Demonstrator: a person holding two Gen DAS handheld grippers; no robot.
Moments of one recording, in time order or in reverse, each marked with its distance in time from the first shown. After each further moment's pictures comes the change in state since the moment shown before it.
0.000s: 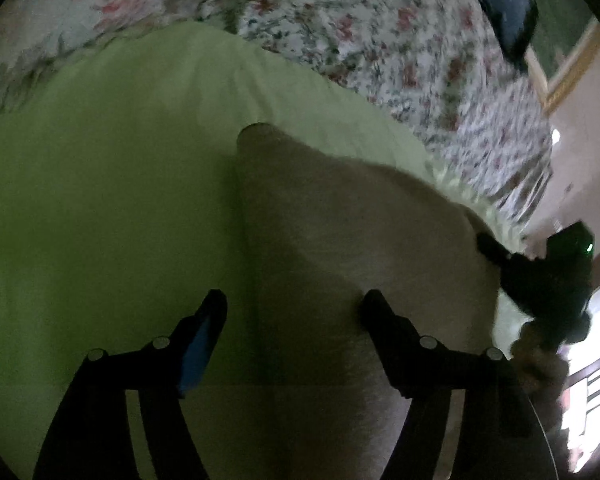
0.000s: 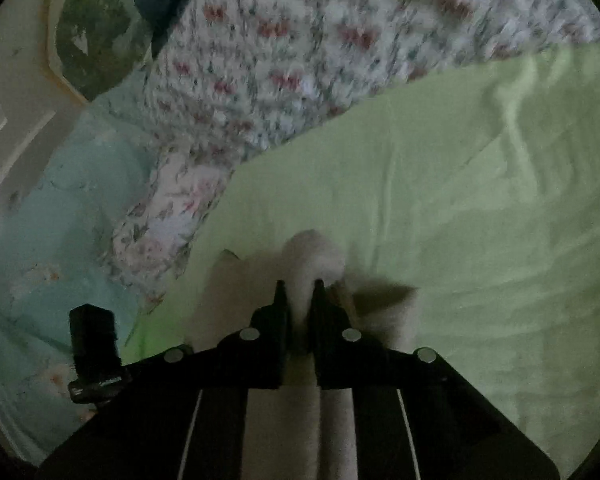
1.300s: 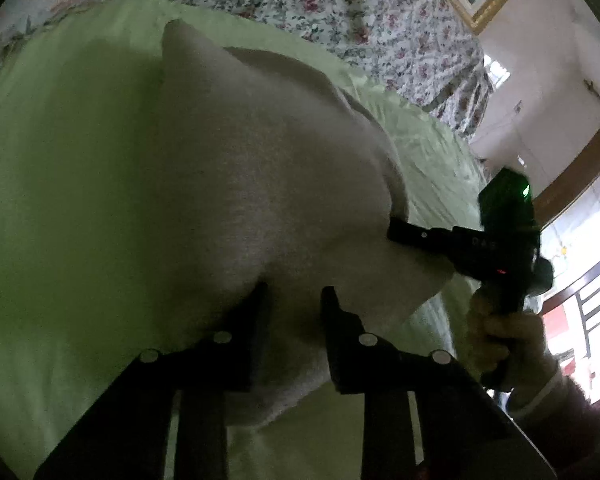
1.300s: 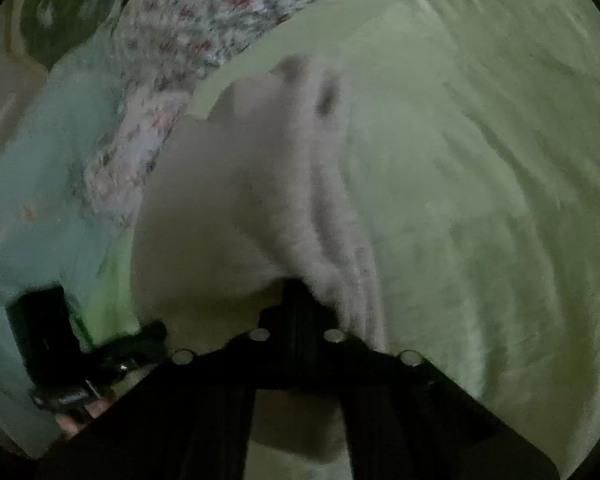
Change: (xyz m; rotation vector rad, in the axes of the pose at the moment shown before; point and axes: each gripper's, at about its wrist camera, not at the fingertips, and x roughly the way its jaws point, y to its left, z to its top) left arm -0.046 -0.046 -0.133 0.156 0.107 -0.167; right arm -0.030 -0.011 -0.140 0.128 0.162 -0.064
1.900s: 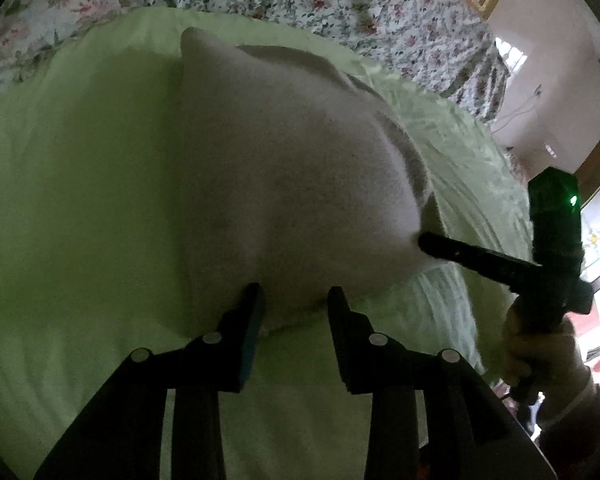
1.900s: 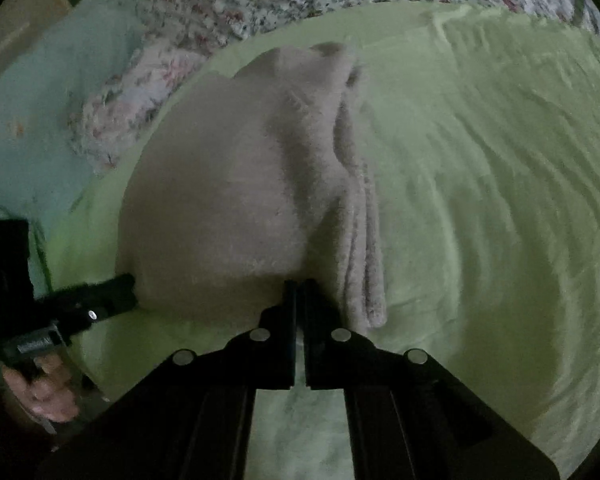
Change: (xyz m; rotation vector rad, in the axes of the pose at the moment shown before) left arm -0.011 -0.023 -0.034 0.051 -0.002 0.172; right arm -0.030 0.035 -0.052 -0.233 0.004 -0.194
